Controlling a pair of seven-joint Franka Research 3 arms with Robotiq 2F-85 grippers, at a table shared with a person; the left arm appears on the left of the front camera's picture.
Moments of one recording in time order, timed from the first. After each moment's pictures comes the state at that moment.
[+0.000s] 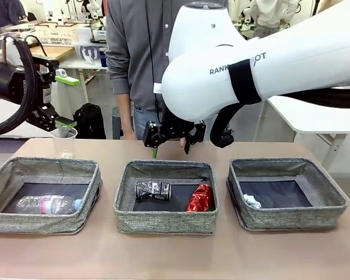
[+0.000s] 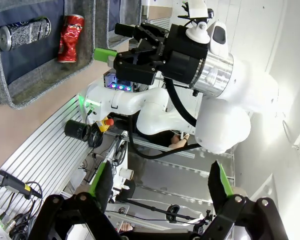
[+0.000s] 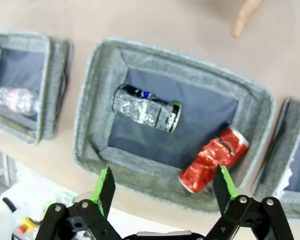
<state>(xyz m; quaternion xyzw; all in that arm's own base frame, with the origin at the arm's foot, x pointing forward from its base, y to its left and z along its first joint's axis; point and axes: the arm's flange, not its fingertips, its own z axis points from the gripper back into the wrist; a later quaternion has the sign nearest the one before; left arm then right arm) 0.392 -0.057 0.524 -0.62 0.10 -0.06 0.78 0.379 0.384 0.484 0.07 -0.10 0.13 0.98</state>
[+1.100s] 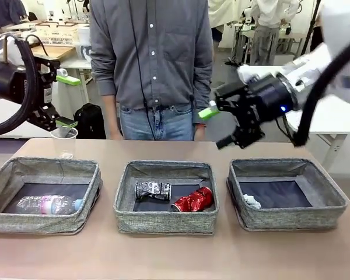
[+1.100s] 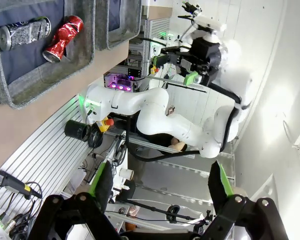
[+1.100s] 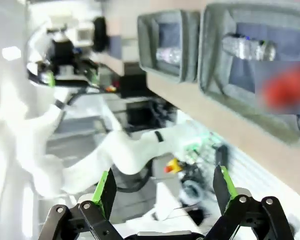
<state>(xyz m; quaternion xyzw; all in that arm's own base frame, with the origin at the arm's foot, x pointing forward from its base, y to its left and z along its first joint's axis) 0.392 -0.057 0.525 -0.62 0.10 -0.06 0.78 0.342 0.168 0.500 0.53 0.03 0.03 0.85</state>
